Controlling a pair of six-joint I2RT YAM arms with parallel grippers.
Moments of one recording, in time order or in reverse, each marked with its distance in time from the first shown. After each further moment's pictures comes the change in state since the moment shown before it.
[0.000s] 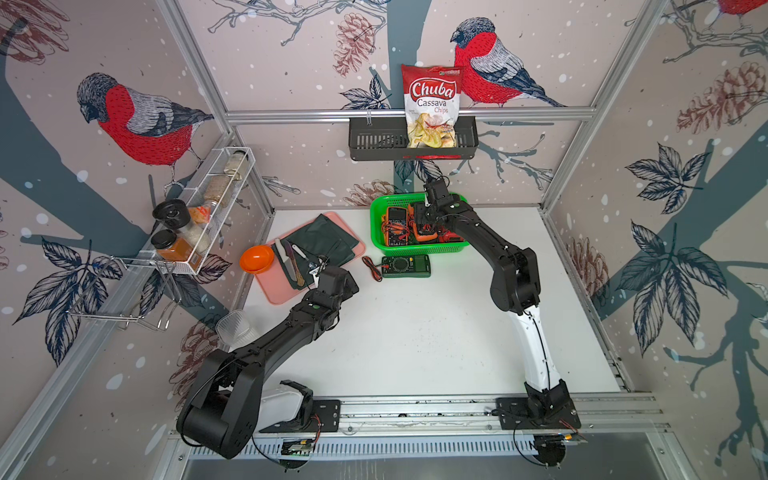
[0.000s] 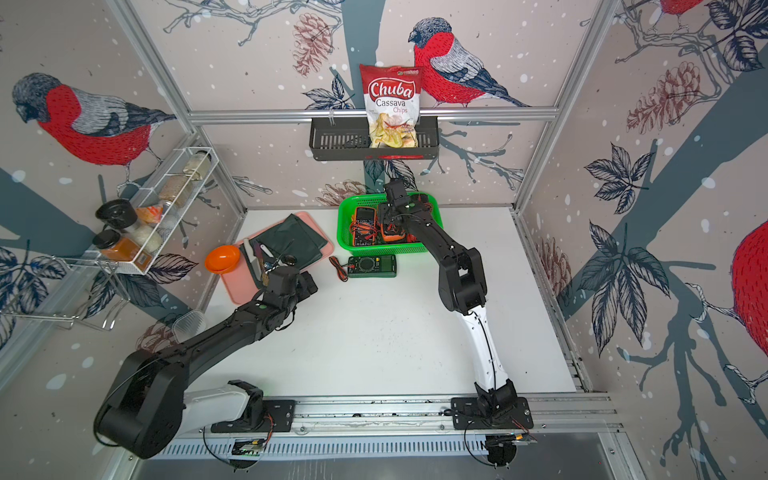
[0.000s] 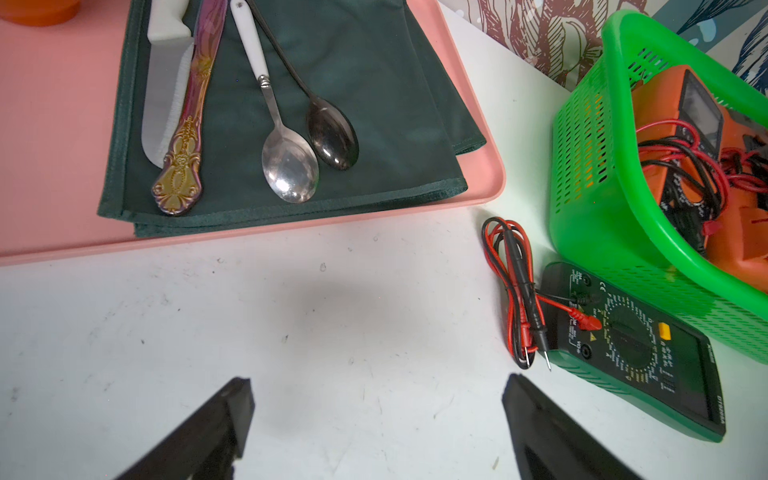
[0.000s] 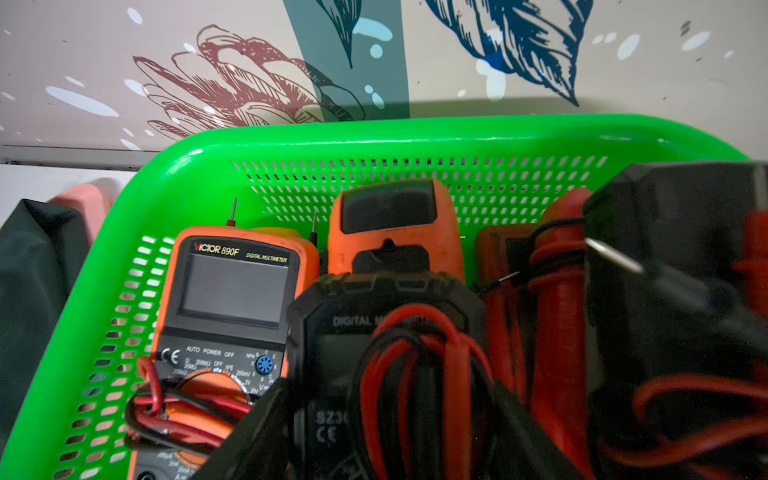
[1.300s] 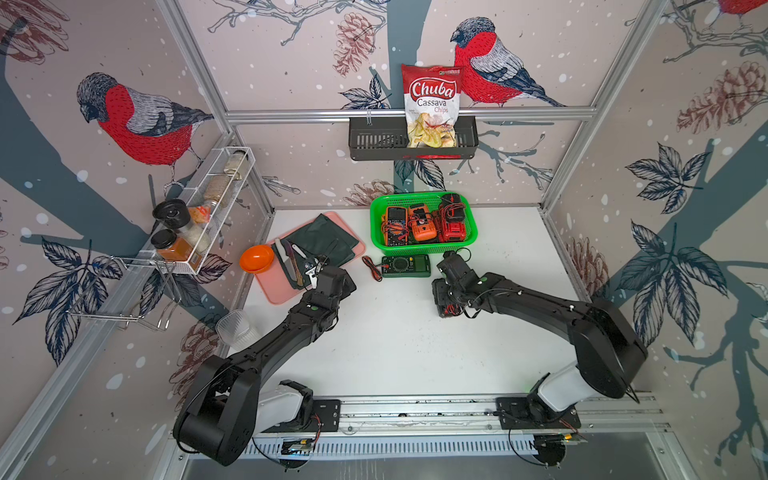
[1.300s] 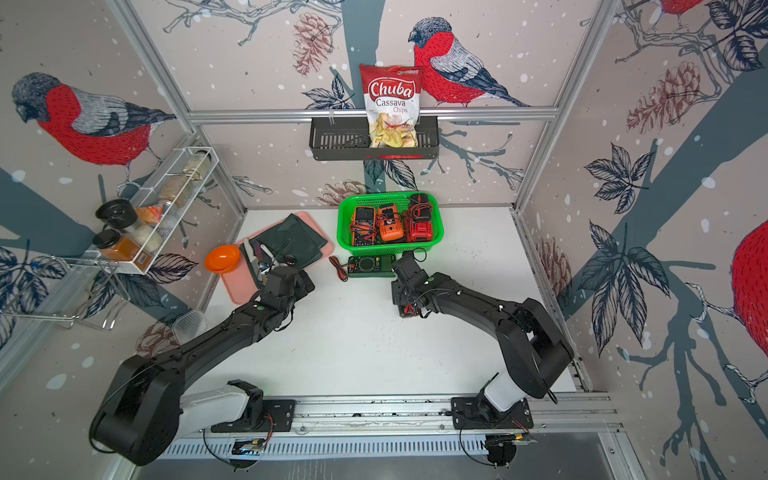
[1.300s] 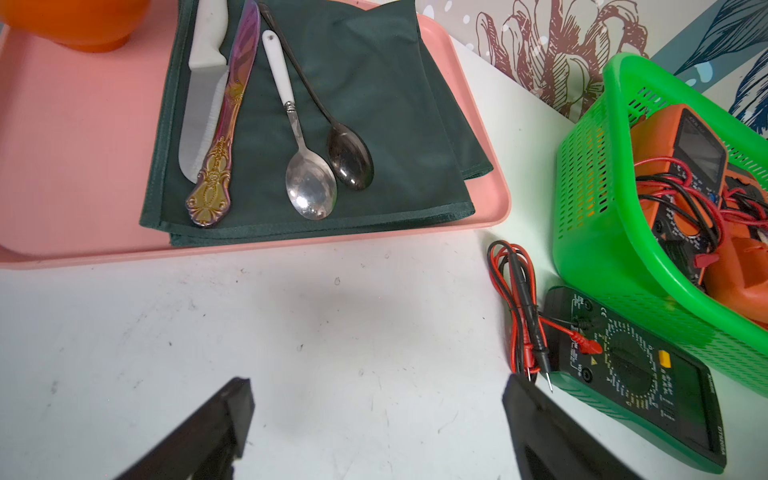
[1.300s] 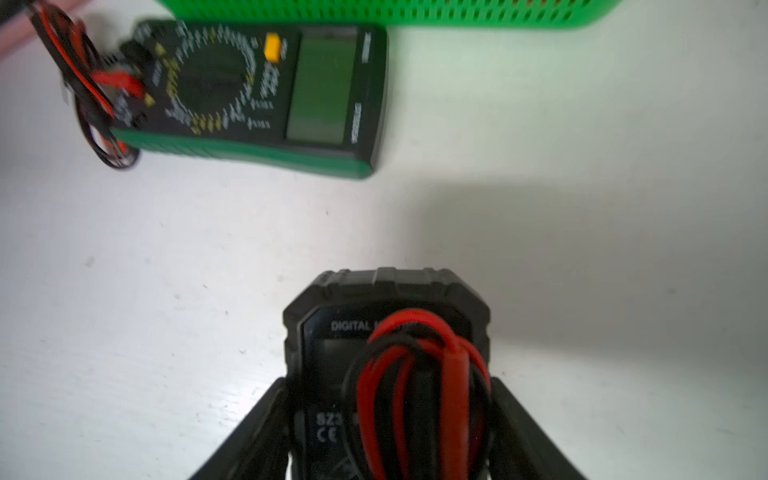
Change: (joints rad) left arm 0.000 -0.040 -0.005 -0.011 -0.053 -0.025; right arm 0.214 -0.878 -1.271 0.162 0.076 0.179
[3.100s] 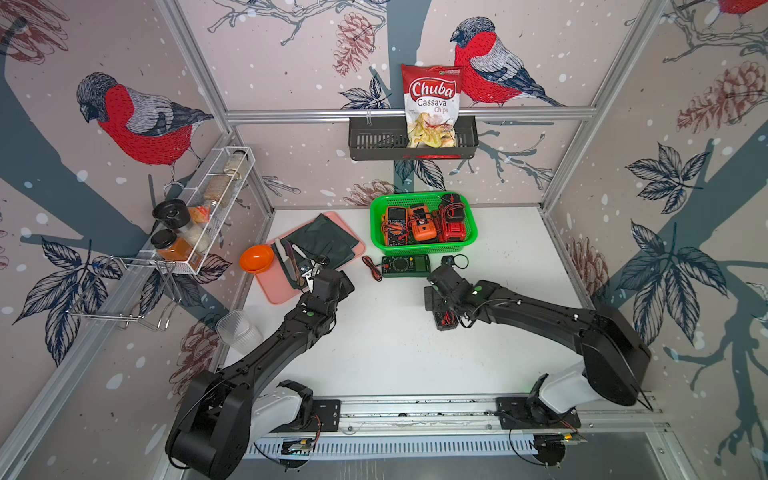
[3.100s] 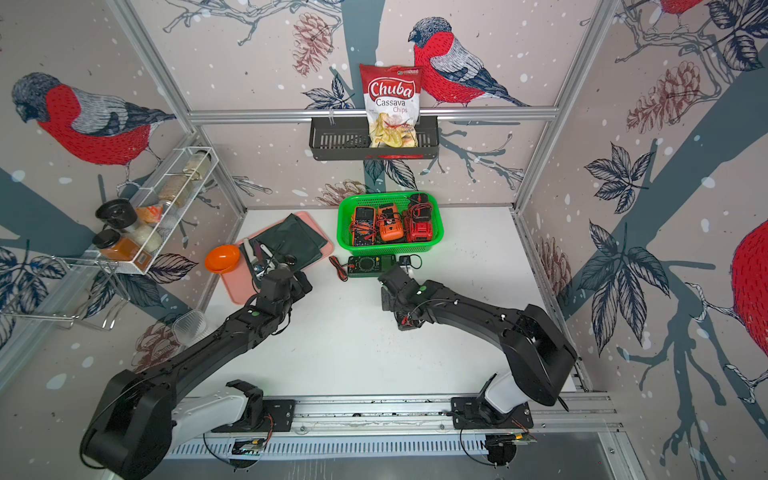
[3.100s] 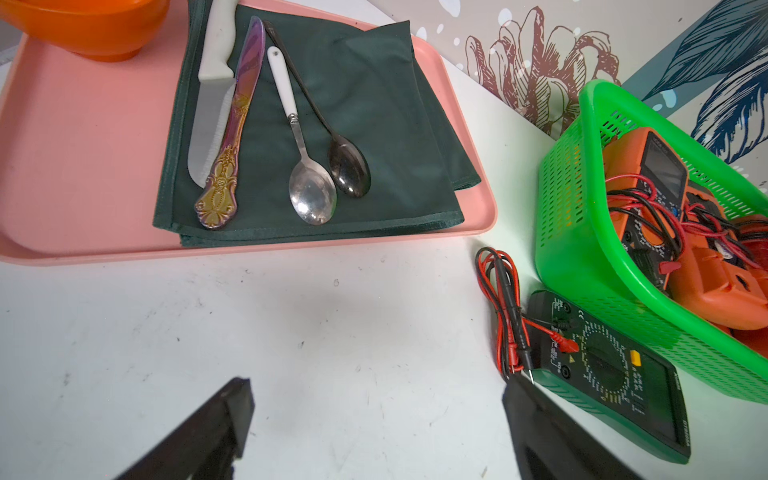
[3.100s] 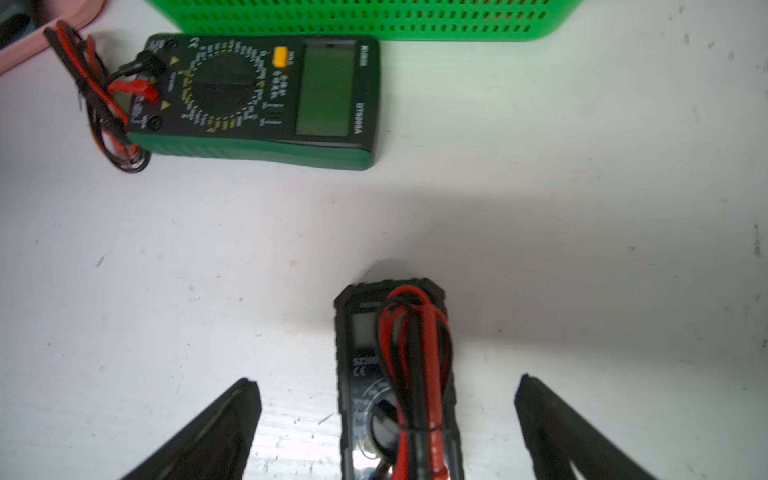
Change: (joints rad) left arm 0.000 -0.070 -0.032 0.001 0.000 -0.011; right arm 0.111 -0.052 -0.066 -0.045 0.132 0.154
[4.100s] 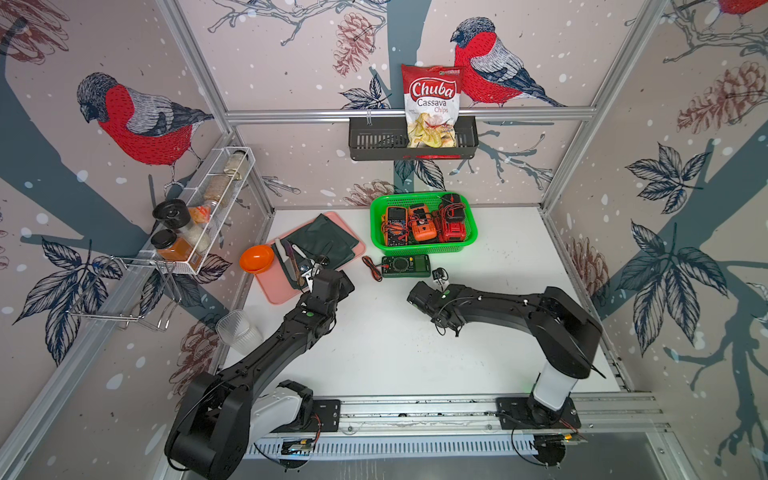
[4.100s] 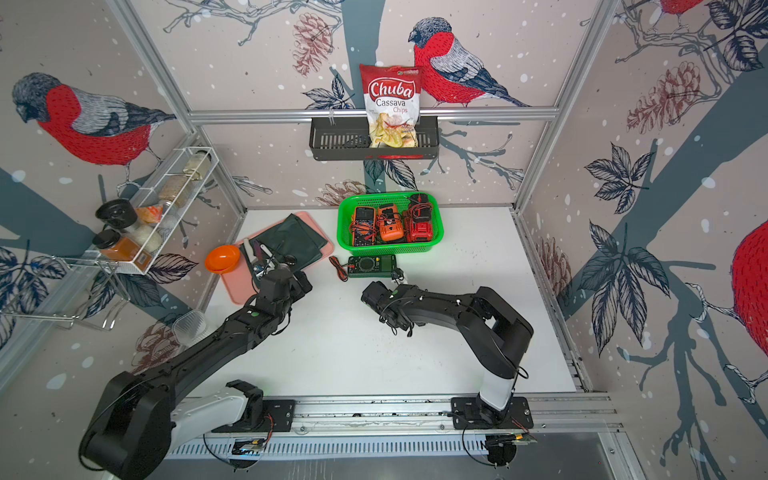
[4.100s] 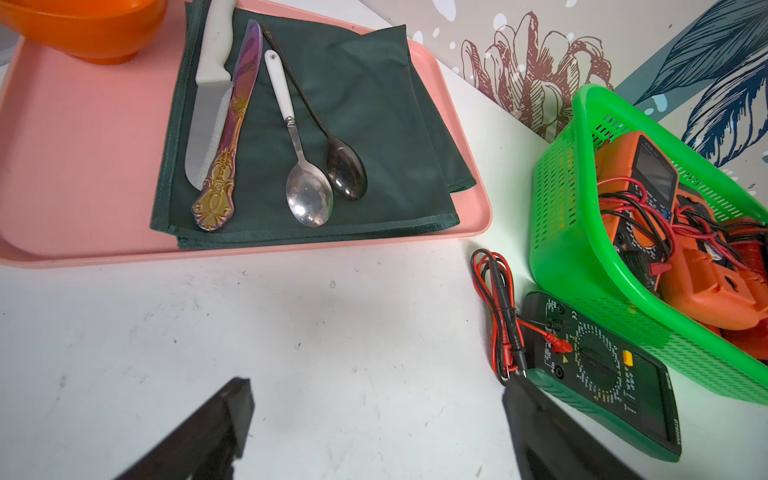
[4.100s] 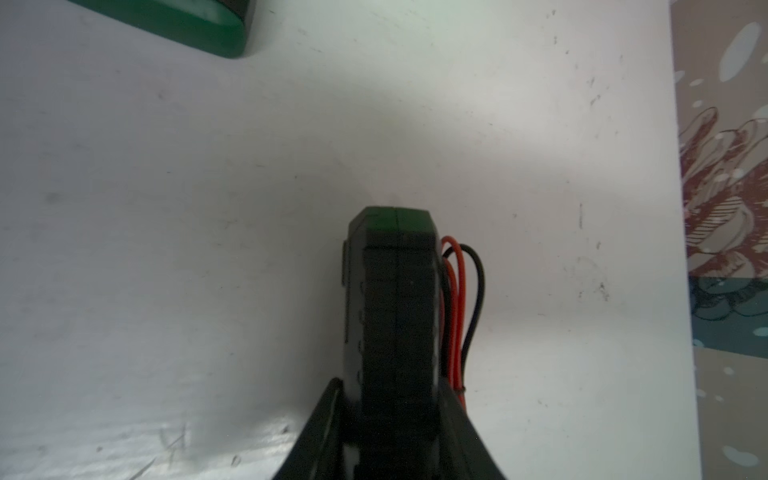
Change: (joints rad) left arm 0.000 -0.013 -0.002 0.005 0.003 0.000; right arm 0.143 0.311 0.152 -0.300 0.393 0.055
